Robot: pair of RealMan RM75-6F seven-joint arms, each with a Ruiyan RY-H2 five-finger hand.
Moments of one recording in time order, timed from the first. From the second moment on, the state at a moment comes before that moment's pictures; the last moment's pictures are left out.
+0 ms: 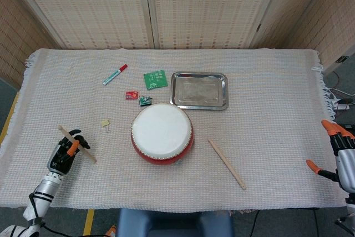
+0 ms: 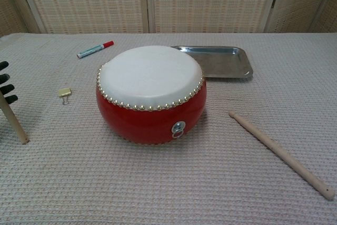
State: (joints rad) left arm -0.35 -1.51 -0.04 -1.13 1.47 1.17 -1.97; right arm 0.04 -1.06 0.09 -1.59 -1.55 1.59 0.17
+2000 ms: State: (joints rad) left arm -0.29 -1.65 -0.08 -1.19 1.43 1.21 -1.21; right arm 0.03 -1.08 0.09 -1.57 -1.57 1.63 0.19
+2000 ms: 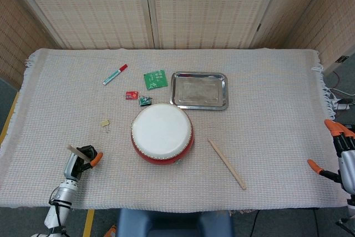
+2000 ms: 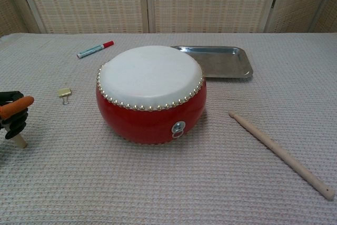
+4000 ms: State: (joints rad) left arm -0.29 -1.52 -0.11 -1.20 1.44 1.24 -0.78; right arm 0.12 -1.01 0.04 -1.78 -1.44 1.24 0.27
